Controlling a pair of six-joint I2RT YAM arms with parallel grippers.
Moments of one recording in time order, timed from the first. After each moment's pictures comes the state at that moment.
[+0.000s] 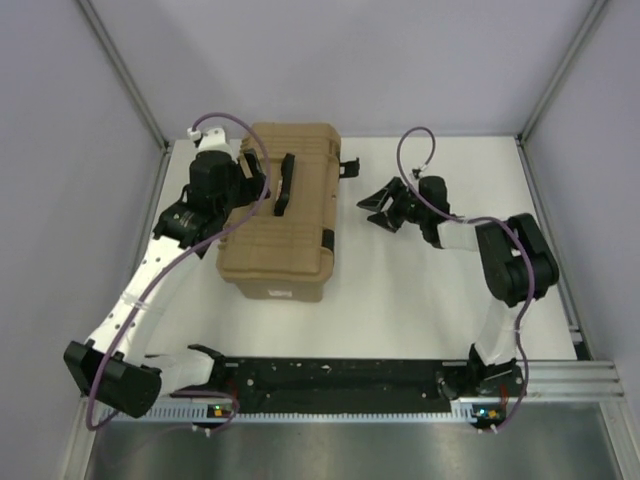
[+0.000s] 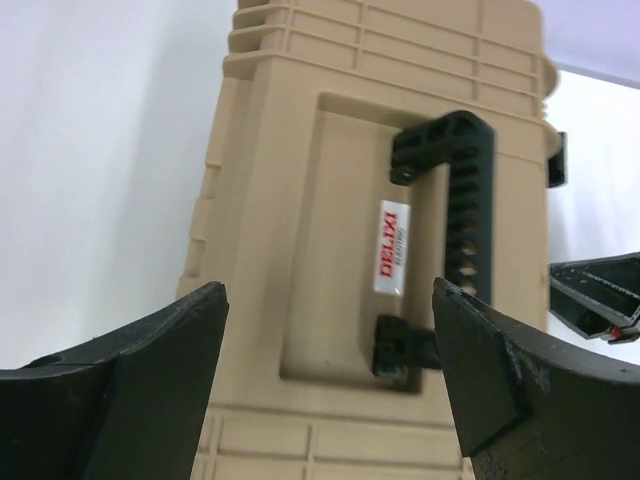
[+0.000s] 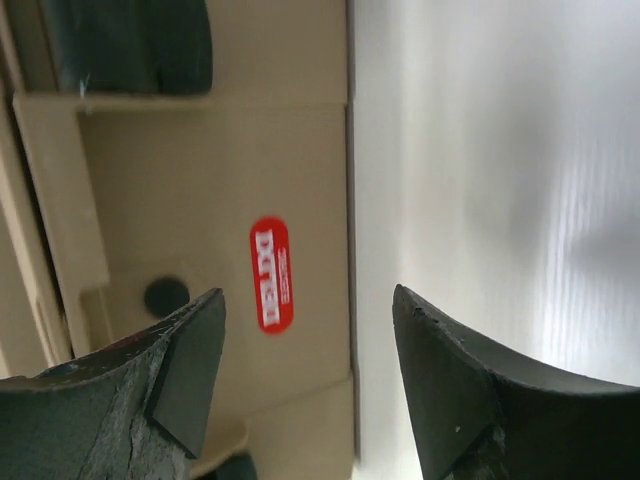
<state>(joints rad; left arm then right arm) -0.39 1.16 1.27 -0.52 -0.28 -0.42 0.28 1.77 0.89 0.43 -0.52 1.03</state>
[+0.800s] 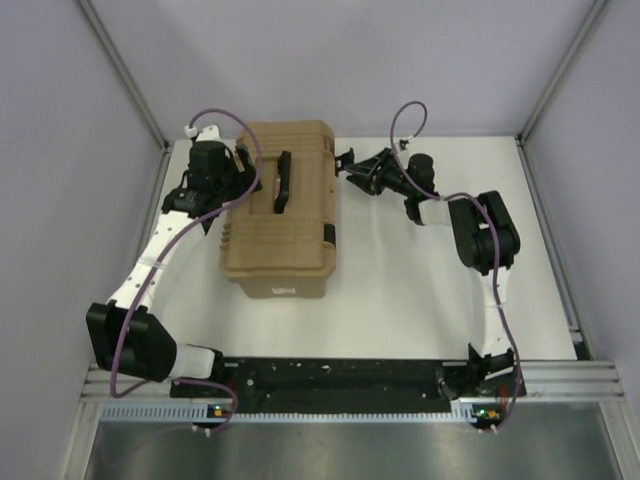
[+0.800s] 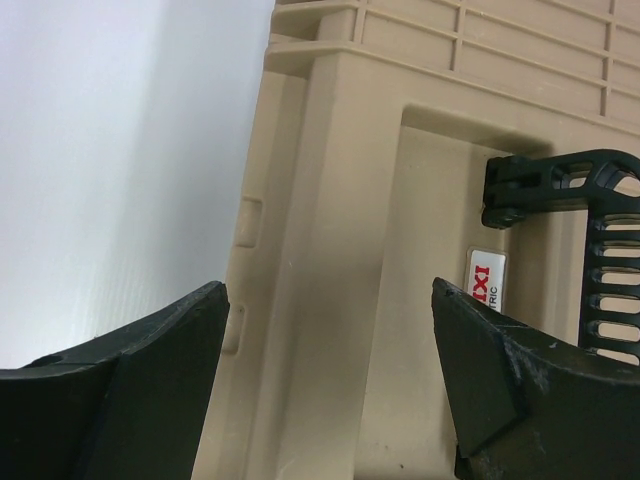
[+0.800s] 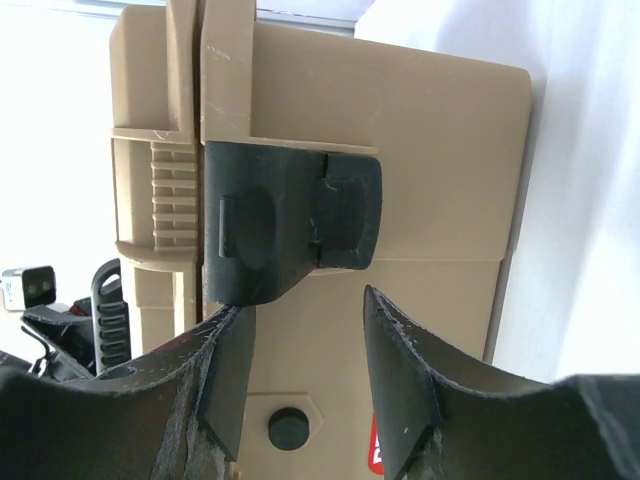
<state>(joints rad) -0.20 1.37 1.28 -0.45 -0.14 -0.42 0.28 2.22 1.32 0.83 -0.66 1.36</state>
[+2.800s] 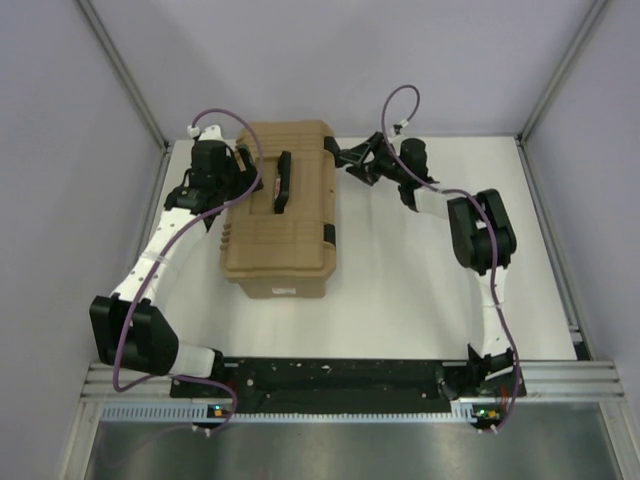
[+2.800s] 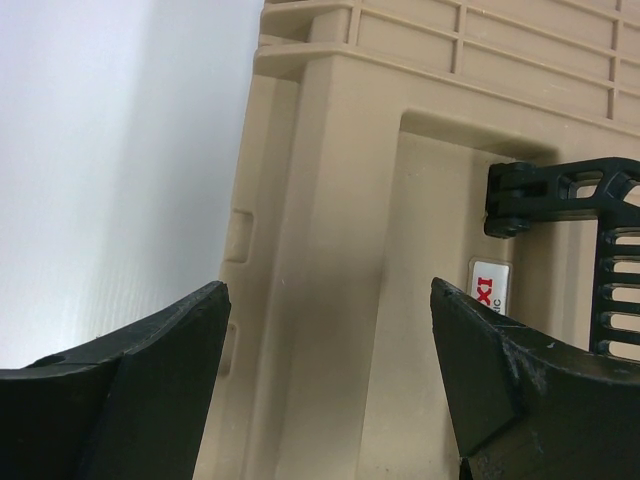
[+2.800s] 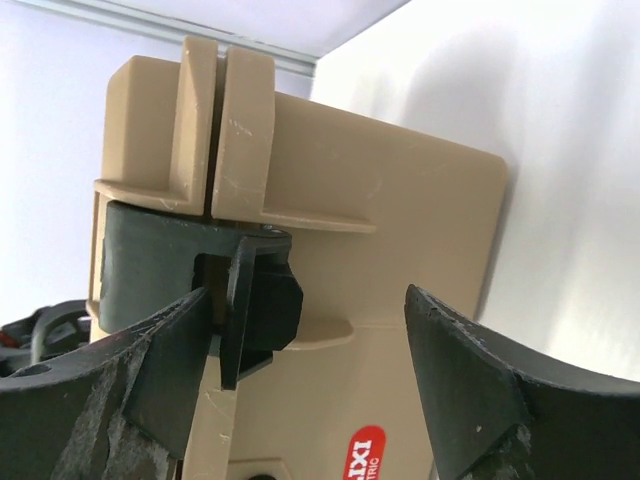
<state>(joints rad) -0.19 1.40 1.27 -0.42 -0.12 -0.42 0.31 2.25 1.49 0.67 -0.60 1.18</state>
